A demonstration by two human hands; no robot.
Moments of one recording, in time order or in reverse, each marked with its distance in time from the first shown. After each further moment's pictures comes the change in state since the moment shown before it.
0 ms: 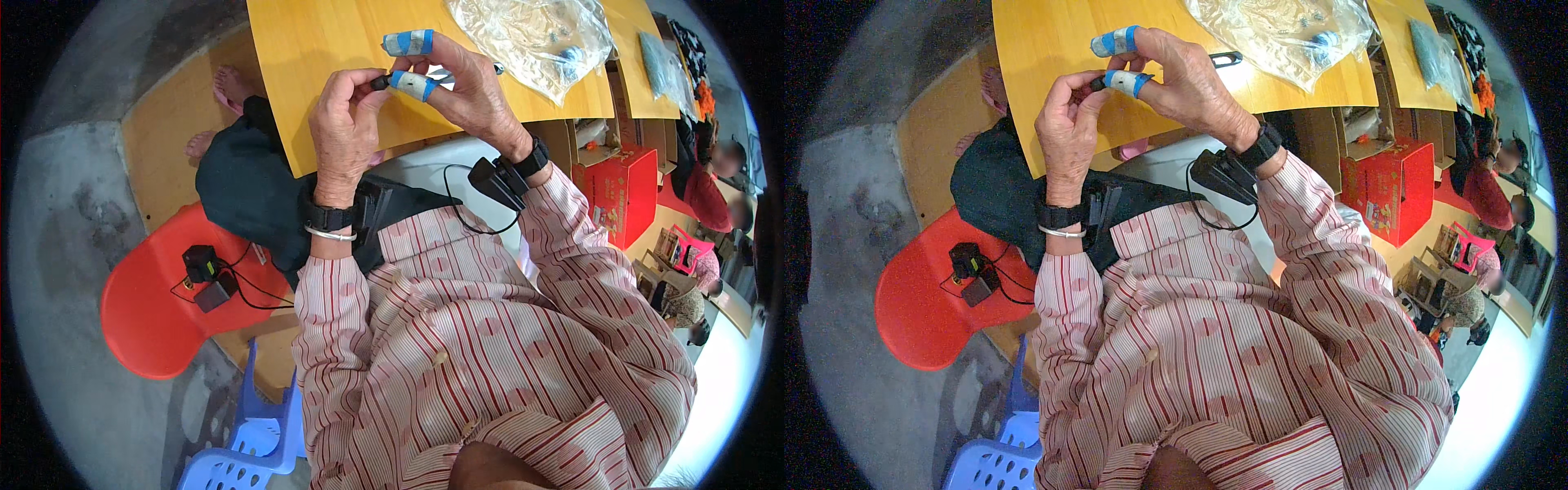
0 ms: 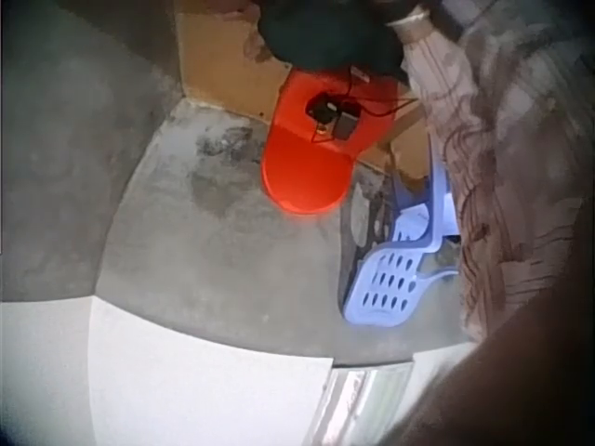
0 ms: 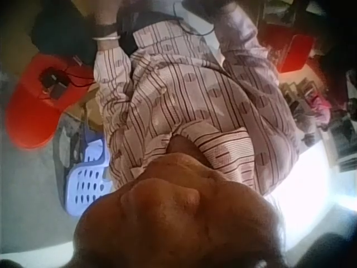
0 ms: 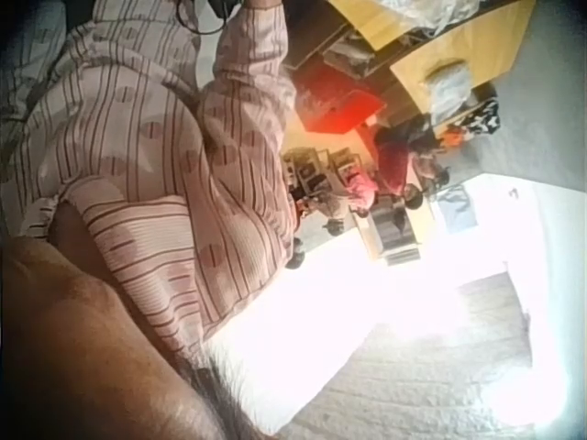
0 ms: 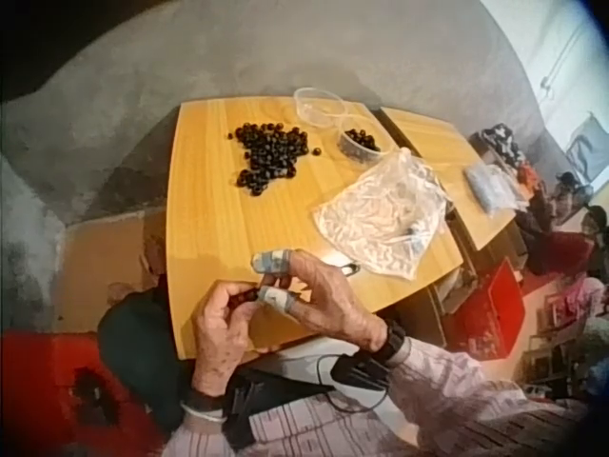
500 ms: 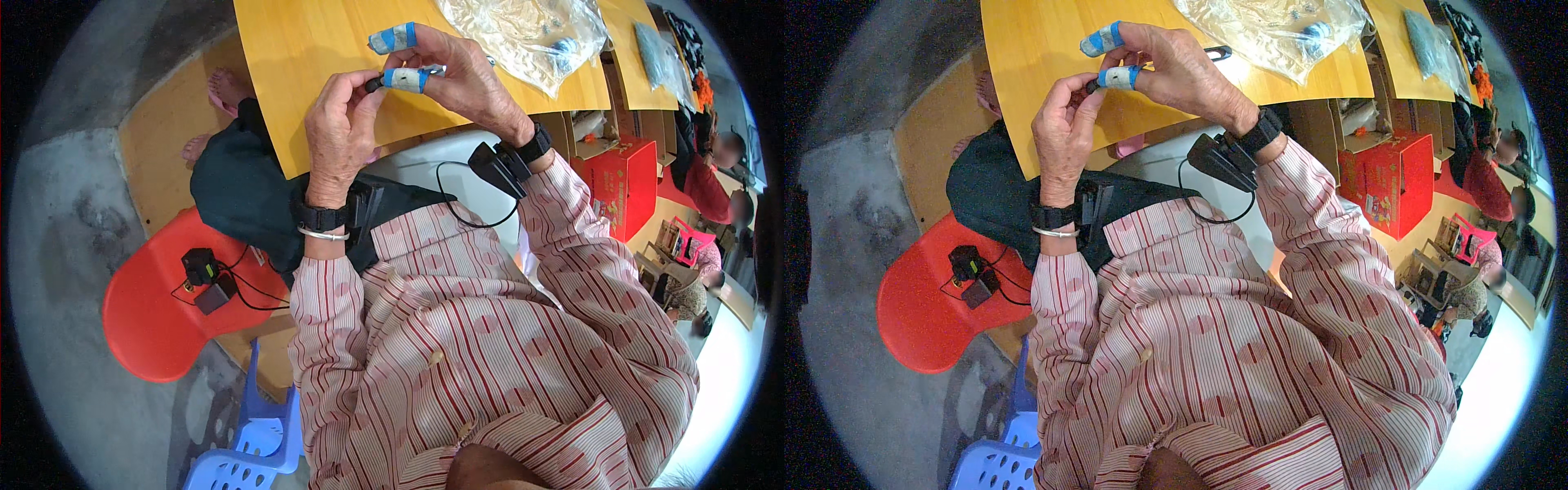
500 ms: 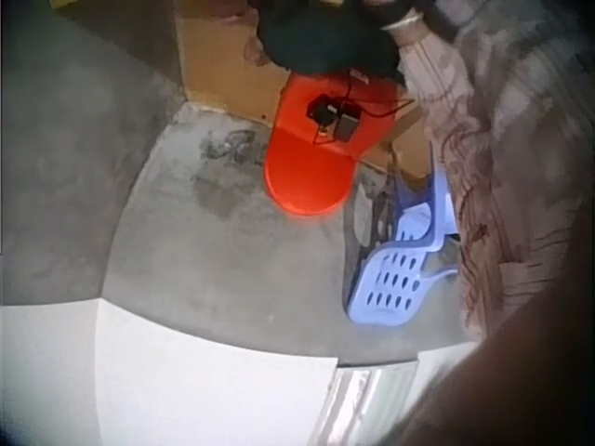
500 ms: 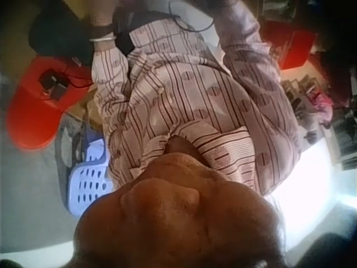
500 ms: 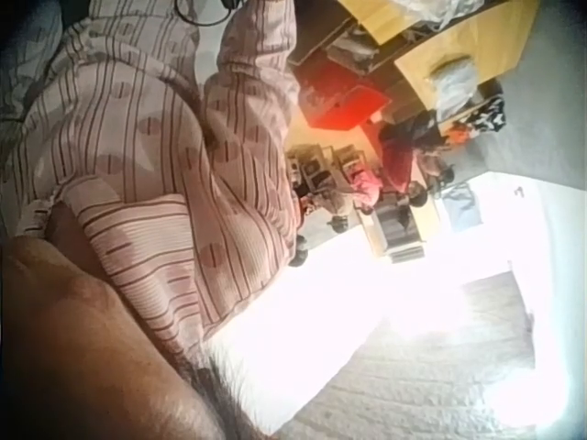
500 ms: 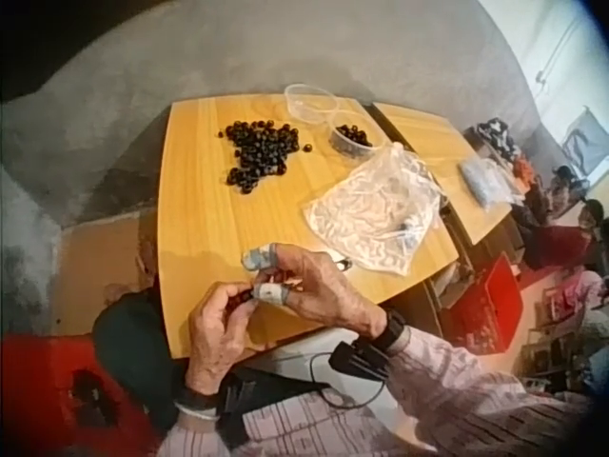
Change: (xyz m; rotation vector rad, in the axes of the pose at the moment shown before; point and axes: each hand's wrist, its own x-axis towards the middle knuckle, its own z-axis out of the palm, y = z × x) left_hand -0.002 0.002 0.001 0.030 -0.072 0.032; right_hand 0.003 0.006 -0.010 0.173 -0.133 0.119
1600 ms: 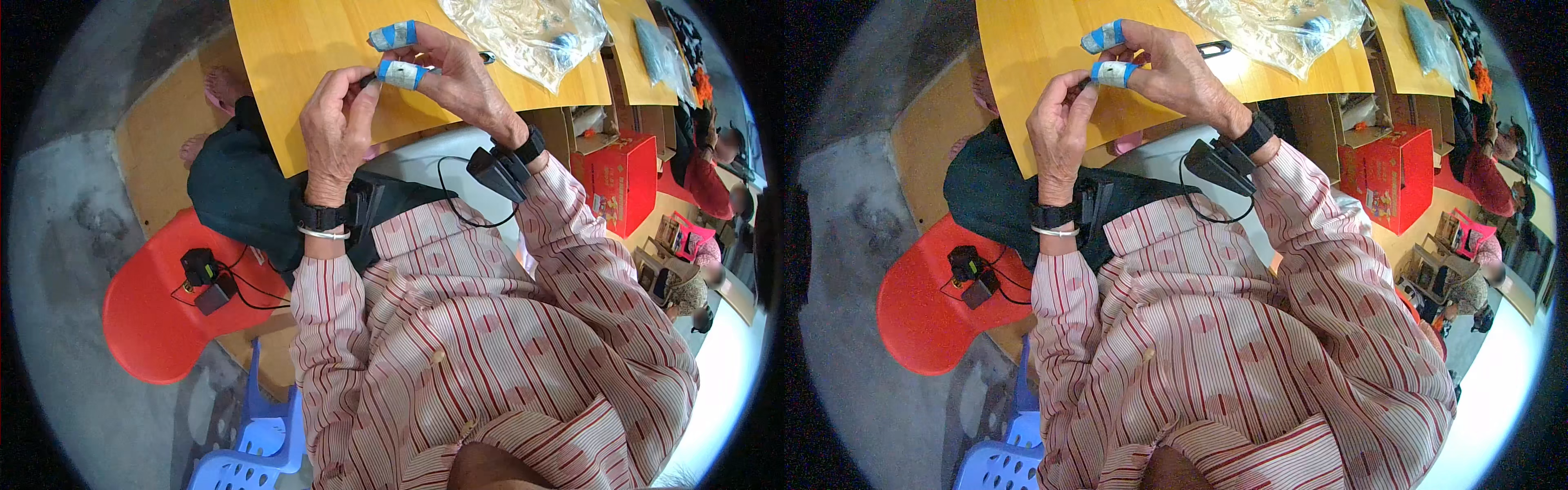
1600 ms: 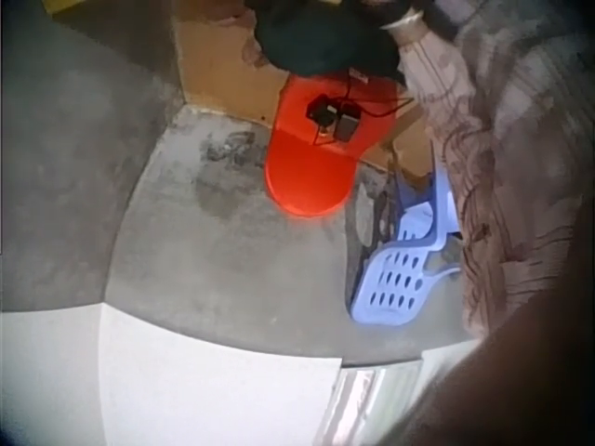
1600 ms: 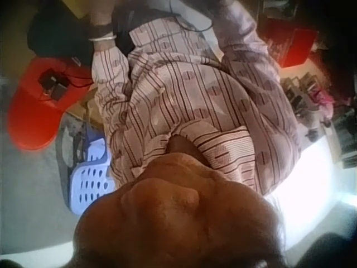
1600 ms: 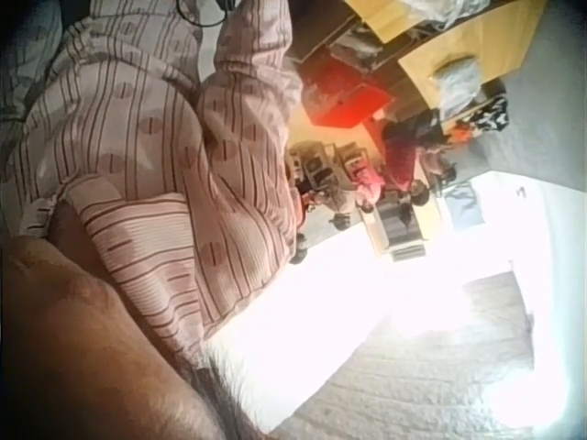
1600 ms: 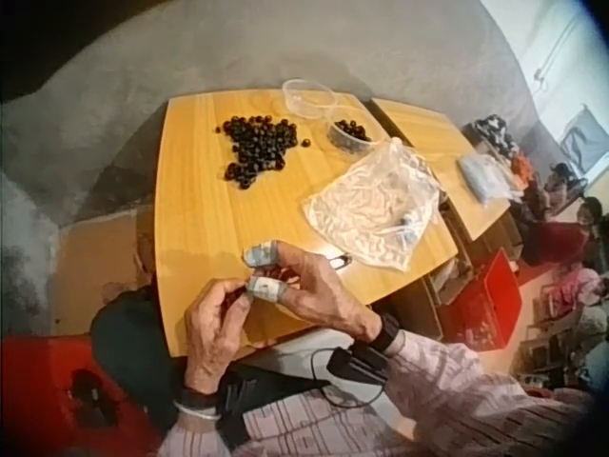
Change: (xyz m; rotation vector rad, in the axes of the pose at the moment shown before) left_hand 0.001 0.004 -0.005 -0.032 -0.006 -0.062; right_hand -0.003 0.010 0.014 0.159 0.064 0.116
